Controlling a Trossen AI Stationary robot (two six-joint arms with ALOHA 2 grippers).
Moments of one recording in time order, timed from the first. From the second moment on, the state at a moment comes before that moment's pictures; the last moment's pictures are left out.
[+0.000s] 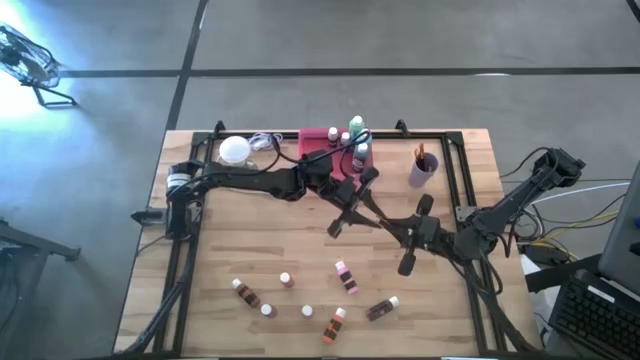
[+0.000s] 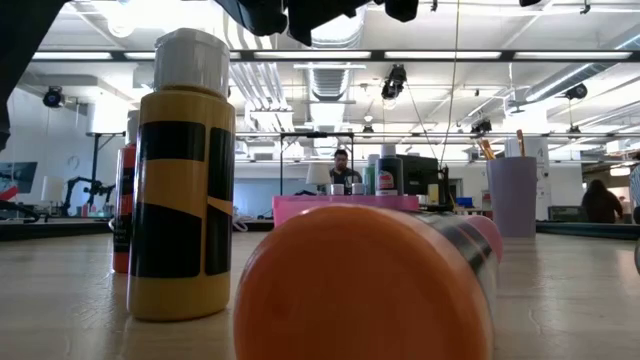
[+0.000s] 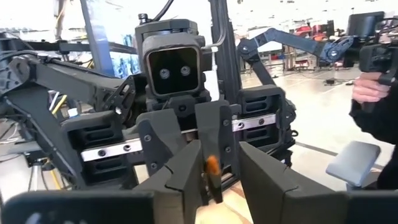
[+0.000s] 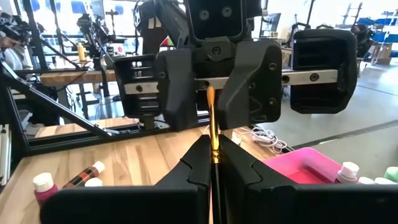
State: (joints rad) left arm 0.09 1.90 1.50 0.57 0.72 0.11; right arm 0.64 1.09 0.68 0.33 1.02 0.09
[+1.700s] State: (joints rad) left arm 0.09 1.90 1.70 -0.26 0.38 0.48; right arm 0.60 1.07 0.78 -0.41 0.95 0.70
